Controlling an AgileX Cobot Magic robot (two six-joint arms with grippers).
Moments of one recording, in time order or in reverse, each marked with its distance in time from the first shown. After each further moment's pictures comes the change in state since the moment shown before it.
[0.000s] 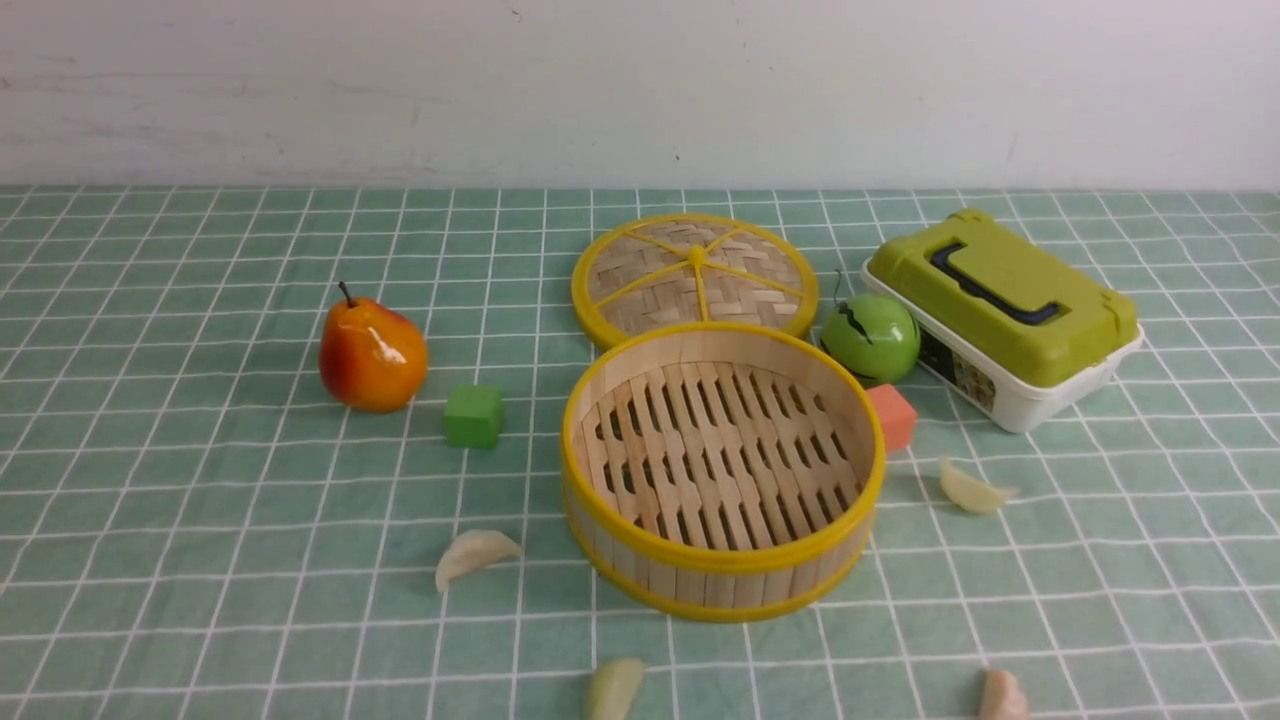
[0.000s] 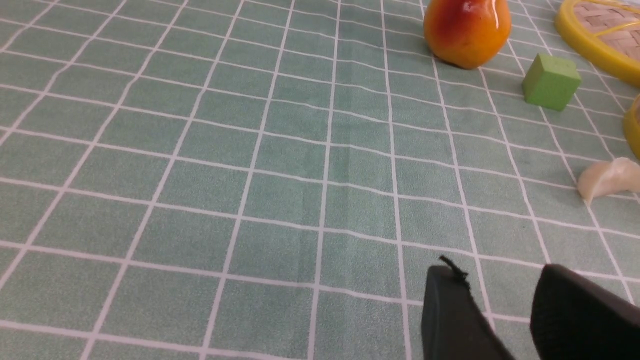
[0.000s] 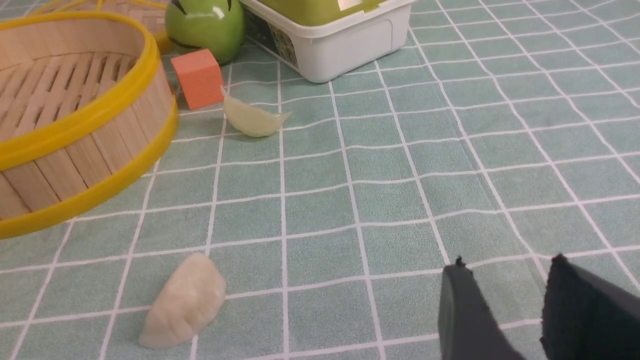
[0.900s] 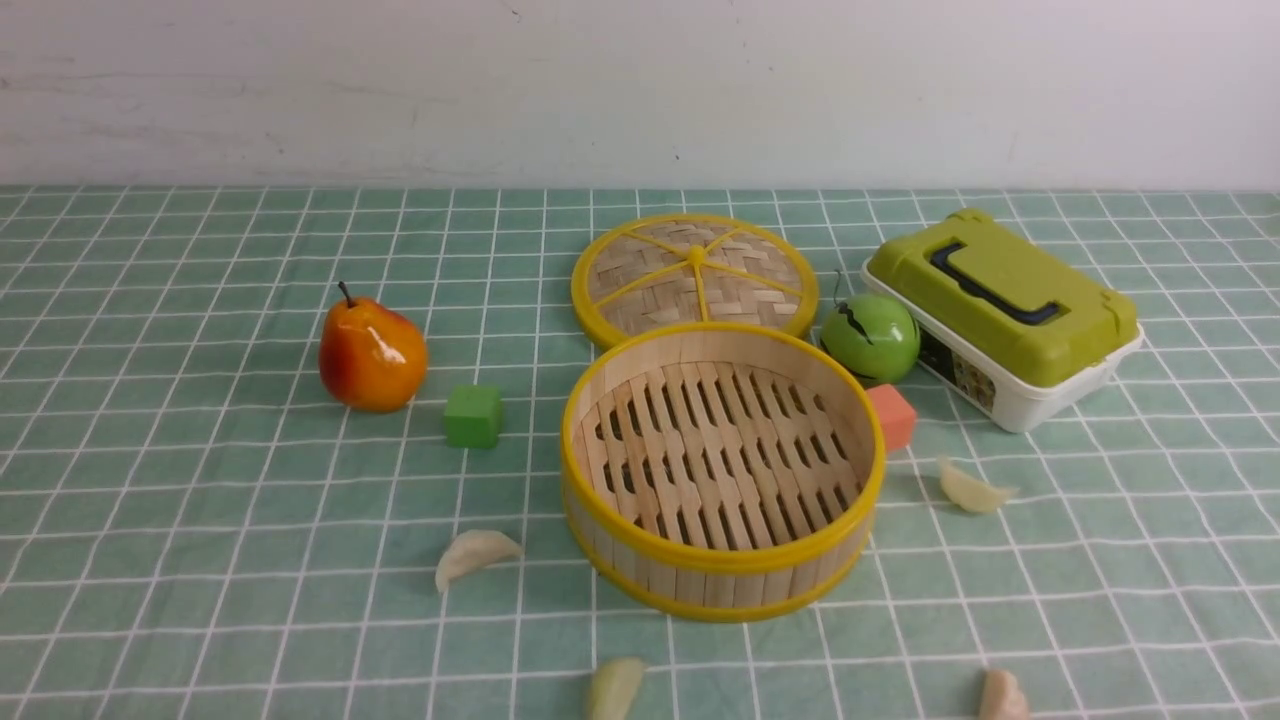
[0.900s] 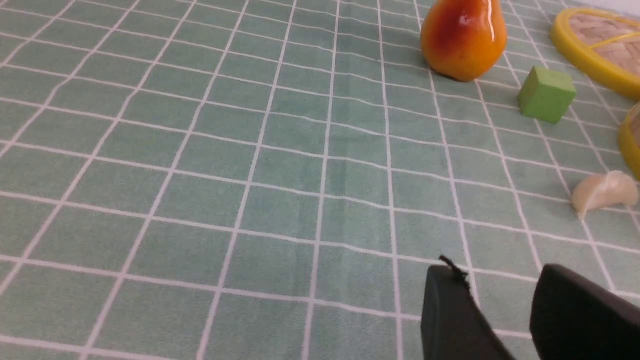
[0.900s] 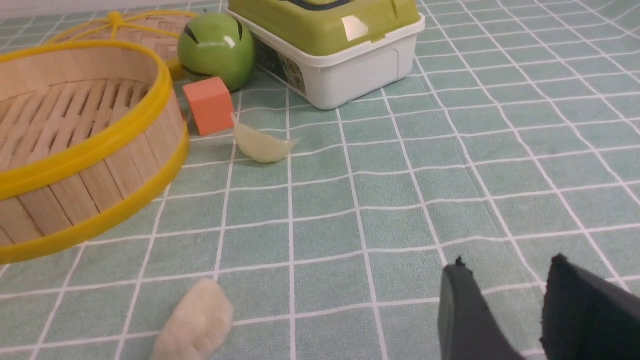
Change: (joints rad) right arm 0.000 0.000 0.008 -0.001 -0.063 0.000; left arm 0.000 0.000 0.000 -0.049 -0.033 0.000
